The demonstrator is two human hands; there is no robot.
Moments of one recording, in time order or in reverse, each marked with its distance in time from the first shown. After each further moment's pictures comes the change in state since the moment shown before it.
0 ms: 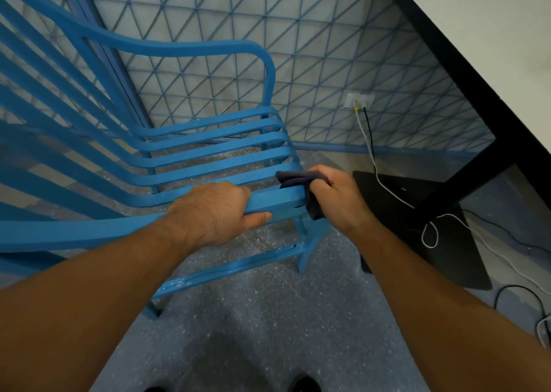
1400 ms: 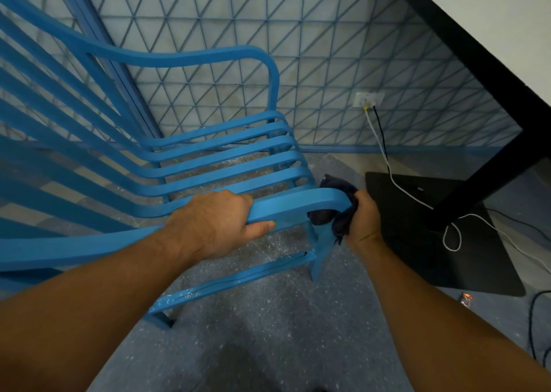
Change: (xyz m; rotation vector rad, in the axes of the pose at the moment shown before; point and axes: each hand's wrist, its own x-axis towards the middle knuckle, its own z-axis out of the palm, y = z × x) left_hand 0.001 -0.004 0.005 -0.008 0.041 0.053; right_hand 0.011 0.060 0.006 0.846 0.411 0.350
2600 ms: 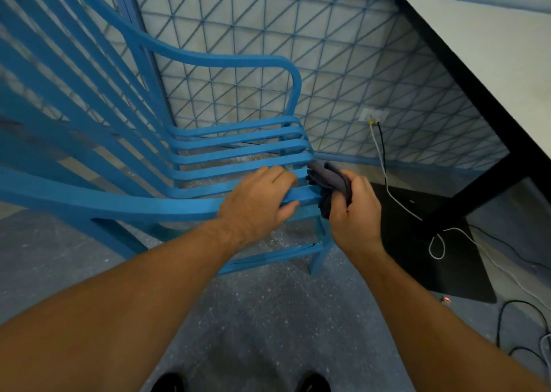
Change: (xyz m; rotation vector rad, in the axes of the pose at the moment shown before) left_hand -0.038 0.001 0.003 -0.139 0.536 0.175; right_hand -0.110 -0.012 0.053 -0.939 -0.090 -0.752
